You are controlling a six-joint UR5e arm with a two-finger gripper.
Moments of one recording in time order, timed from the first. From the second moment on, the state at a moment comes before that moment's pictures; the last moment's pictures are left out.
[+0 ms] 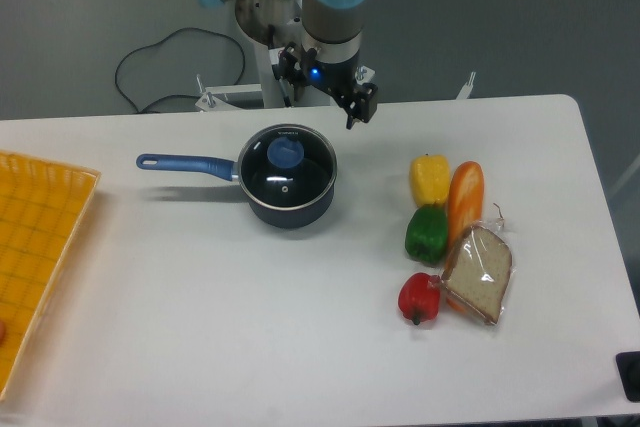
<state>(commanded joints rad) 2.52 -1.48 -1.90 -1.44 1.58 1.00</state>
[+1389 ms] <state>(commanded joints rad) 2.43 -1.50 -2.09 -1.09 1.57 0.95</state>
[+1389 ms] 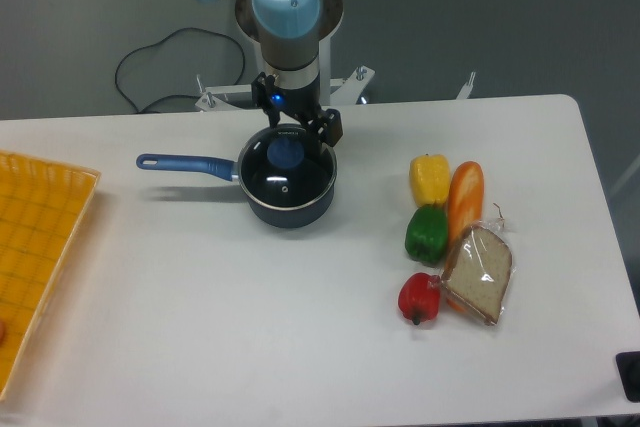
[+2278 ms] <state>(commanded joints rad) 2.42 -1.52 -2.11 -1.05 1.54 0.91</state>
